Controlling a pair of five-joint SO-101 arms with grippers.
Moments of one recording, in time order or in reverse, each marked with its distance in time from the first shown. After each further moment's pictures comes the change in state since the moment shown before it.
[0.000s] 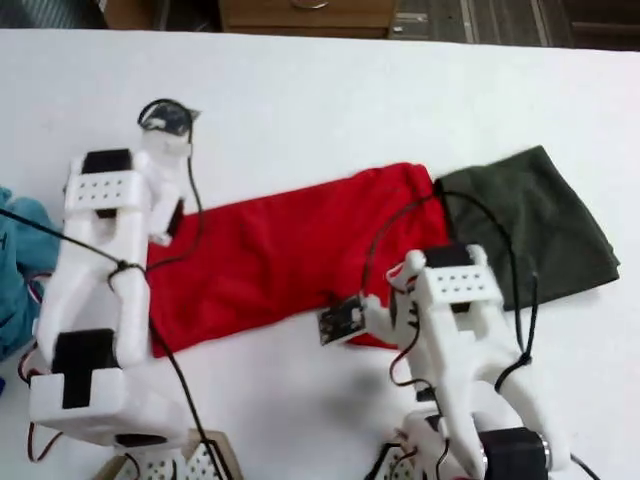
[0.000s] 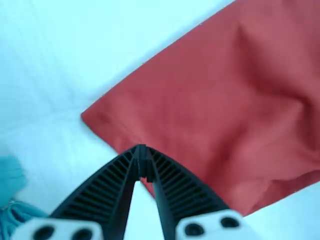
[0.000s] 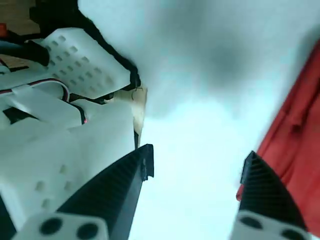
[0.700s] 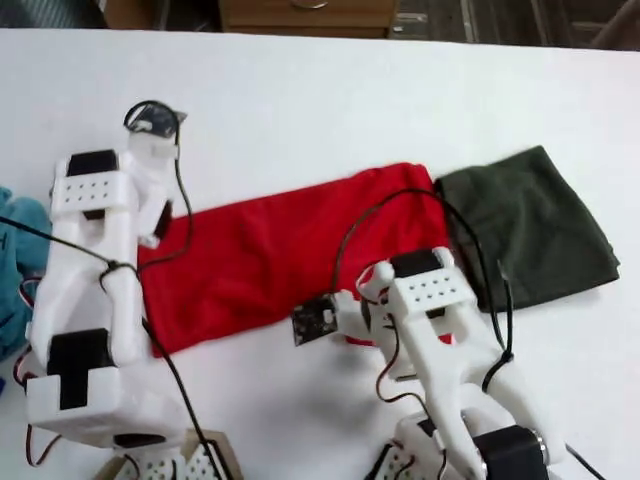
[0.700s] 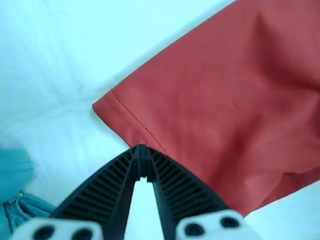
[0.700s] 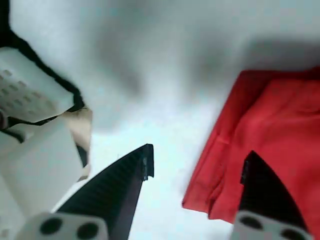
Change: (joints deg) left arm -2.0 0.0 0.0 0.7 -1.5; right arm -7.9 -0.1 0.4 -12.0 -6.5
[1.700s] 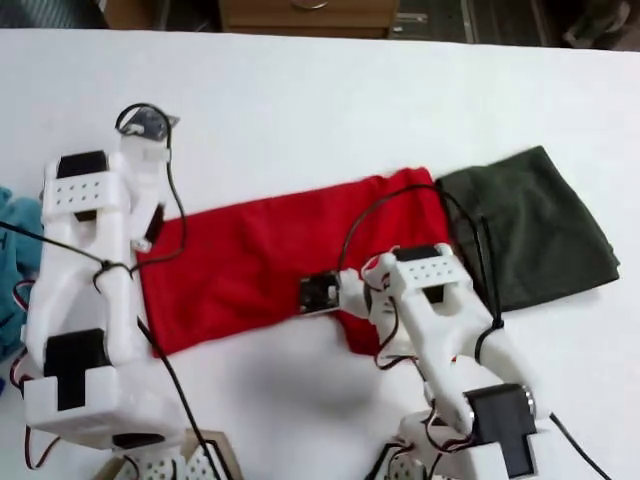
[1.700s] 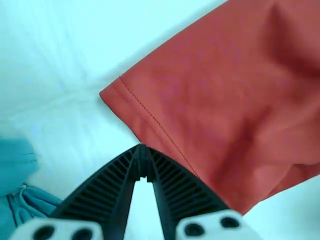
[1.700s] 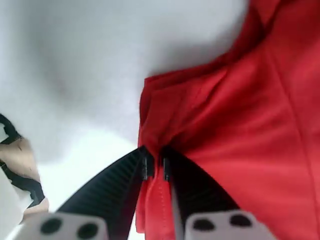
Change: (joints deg) left arm -2.0 0.0 0.0 1.6 -2.1; right arm 4.3 14.2 1.5 -15.2 -4.0
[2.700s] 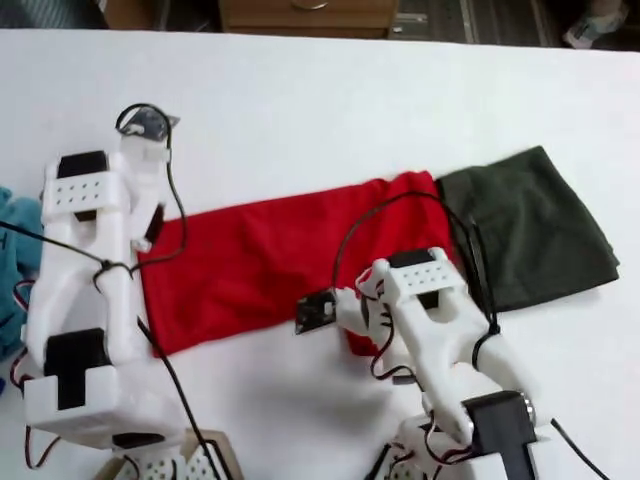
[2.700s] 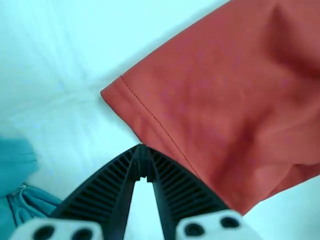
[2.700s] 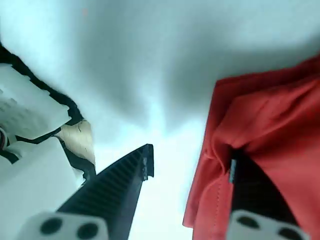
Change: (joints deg) left arm 0.0 0.0 0.0 0.0 0.0; right arm -1.7 0.4 -1.2 8.4 -0.4
